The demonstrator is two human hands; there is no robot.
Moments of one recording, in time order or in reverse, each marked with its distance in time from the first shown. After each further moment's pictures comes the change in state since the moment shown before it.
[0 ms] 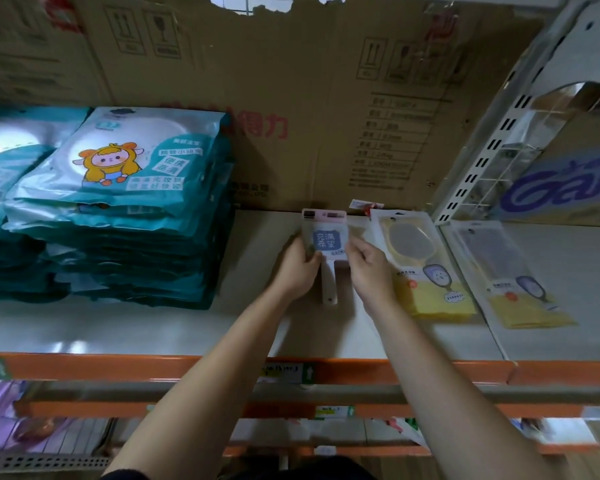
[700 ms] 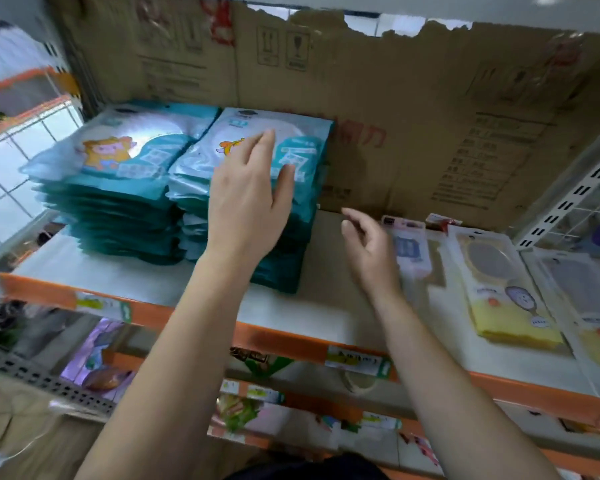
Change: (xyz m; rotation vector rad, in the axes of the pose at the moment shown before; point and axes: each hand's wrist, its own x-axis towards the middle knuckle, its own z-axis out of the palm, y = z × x) left_hand -0.097 0.047 -0.199 0.588 0.710 0.449; right_hand -0.056 -0.094 0.089 0.003 -0.169 -0.377
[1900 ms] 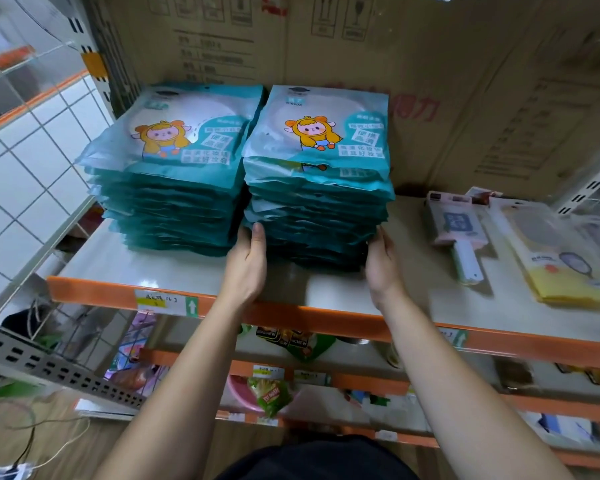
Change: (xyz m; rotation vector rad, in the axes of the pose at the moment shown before) left_hand -0.090 -0.166 0.033 -0.608 -0.309 -0.608; right_hand -0.037 0.014 0.104 0.314 0.078 0.259
